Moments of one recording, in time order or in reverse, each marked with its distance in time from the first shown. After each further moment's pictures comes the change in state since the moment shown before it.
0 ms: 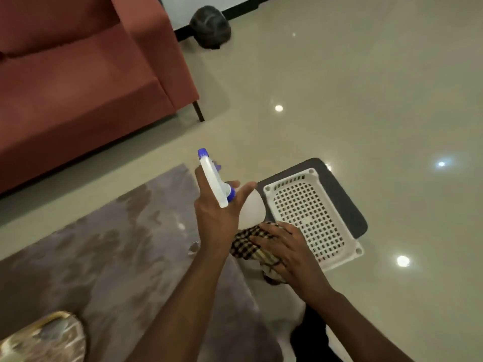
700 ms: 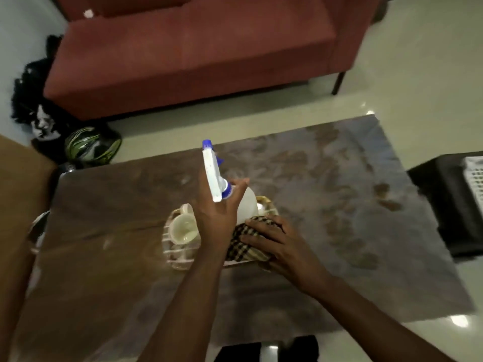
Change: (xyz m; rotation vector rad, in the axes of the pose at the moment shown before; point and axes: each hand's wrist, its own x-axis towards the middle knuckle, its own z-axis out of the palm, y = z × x) left_hand -0.100 -0.177 -0.507 0.036 0.407 -0.188; right_hand -0.010 -0.404 0.299 0.092 -0.356 -0.439
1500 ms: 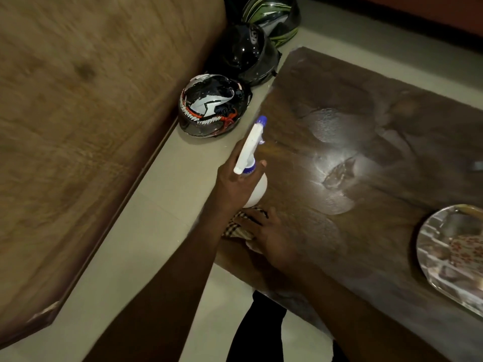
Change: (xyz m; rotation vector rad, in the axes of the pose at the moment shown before) left_hand 0.114 -0.374 -0.472 0.123 0.219 -0.308; right_hand 0.201 -0.288 0.508 0.005 -0.656 -0.228
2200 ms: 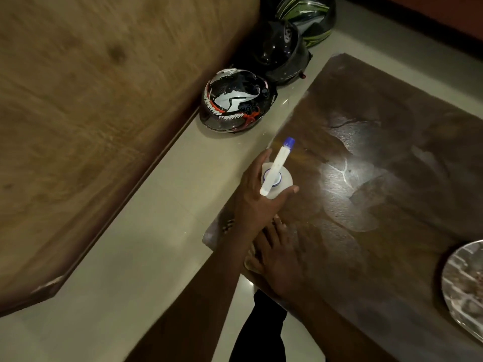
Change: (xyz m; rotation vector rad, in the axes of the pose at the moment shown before) left_hand -0.013 -0.026 -0.006 -0.010 -0.051 0.006; right_hand -0.005 -0.031 0.029 -0.175 -0.078 0.143
